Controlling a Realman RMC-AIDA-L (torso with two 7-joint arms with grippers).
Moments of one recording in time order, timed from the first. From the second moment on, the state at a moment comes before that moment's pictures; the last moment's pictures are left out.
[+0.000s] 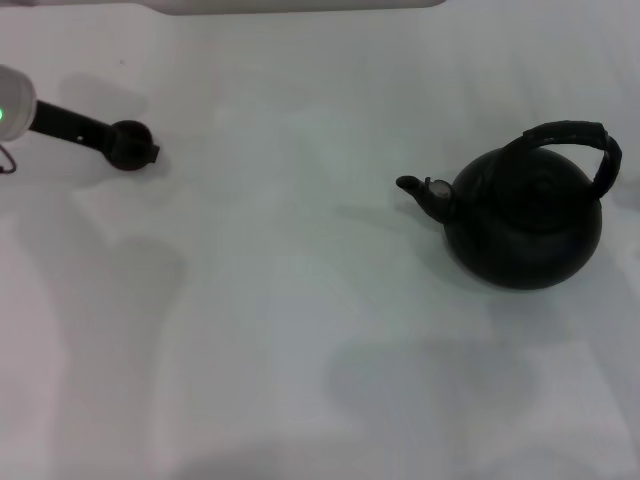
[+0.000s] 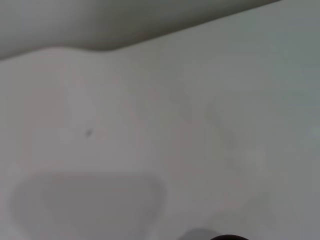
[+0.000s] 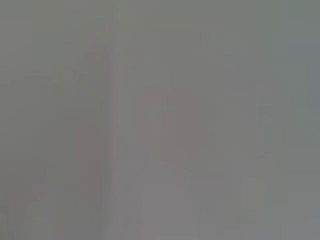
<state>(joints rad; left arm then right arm) -1.07 -2.07 2.85 -0.62 0.28 1.13 -1.82 0.20 2.02 -2.24 -0.23 0.66 -1.38 0.15</state>
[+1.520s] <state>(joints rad) -1.26 -2.08 2.85 -0.15 0.48 1.07 -1.68 0.21 2.02 -2.24 -0.25 0.66 -1.37 0.17</state>
